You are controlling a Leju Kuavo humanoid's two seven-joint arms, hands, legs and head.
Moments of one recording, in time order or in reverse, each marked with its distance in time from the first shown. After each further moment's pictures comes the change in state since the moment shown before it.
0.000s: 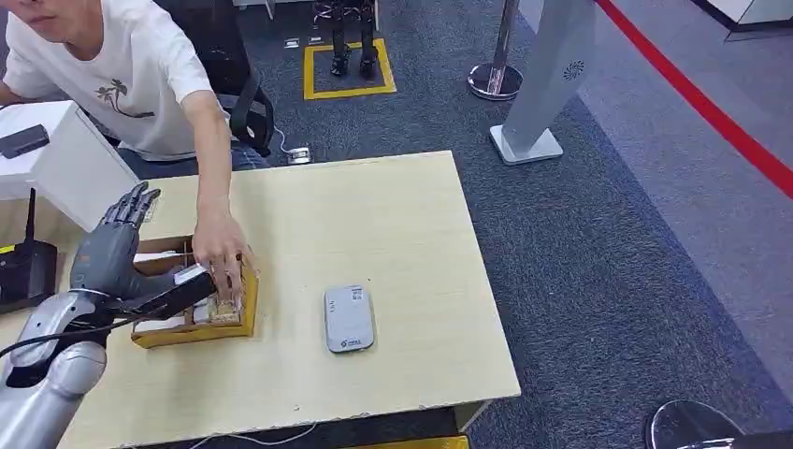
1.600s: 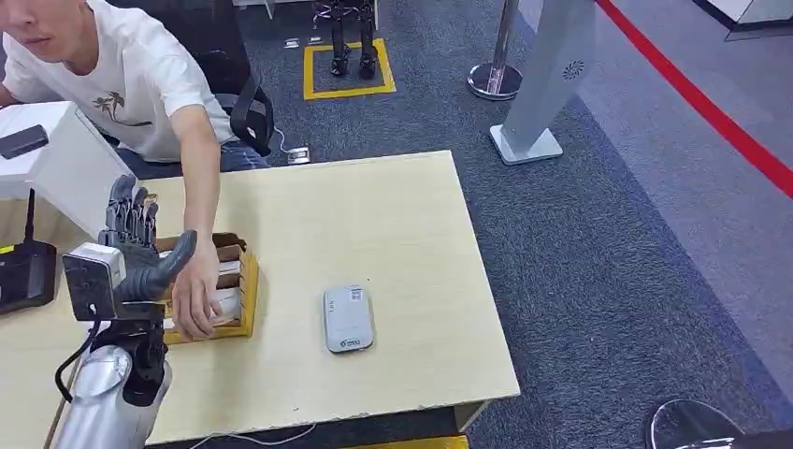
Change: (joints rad) left arm 0.083 -0.322 0.189 -0.069 0.882 -0.067 -0.271; right arm 0.012 0.076 -0.150 -0.020 -0.017 -0.061 -0.092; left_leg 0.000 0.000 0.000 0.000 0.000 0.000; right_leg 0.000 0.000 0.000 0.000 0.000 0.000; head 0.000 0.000
